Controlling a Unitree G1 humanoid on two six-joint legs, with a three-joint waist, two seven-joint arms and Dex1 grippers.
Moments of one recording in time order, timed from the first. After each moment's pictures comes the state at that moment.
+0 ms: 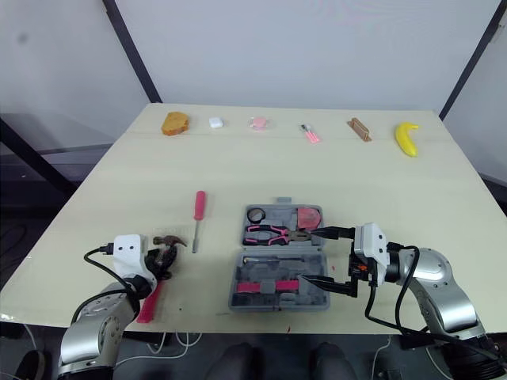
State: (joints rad) left arm 0.03 0.32 0.32 -0.13 -0.26 0.55 -0.24; right arm -0.11 -0.59 0.07 -0.22 0.46 0.06 1.17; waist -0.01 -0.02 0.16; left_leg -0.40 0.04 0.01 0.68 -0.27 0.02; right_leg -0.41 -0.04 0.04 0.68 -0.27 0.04
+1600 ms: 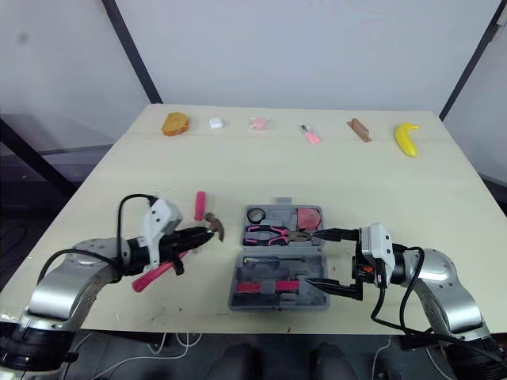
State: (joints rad) left arm -0.22 0.79 -0.03 -0.26 -0.35 0.58 -0.91; right arm -0.08 -0.60 0.03 -0.22 0.53 0.06 1.22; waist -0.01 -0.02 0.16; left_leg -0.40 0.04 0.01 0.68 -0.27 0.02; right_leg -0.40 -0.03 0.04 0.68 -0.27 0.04
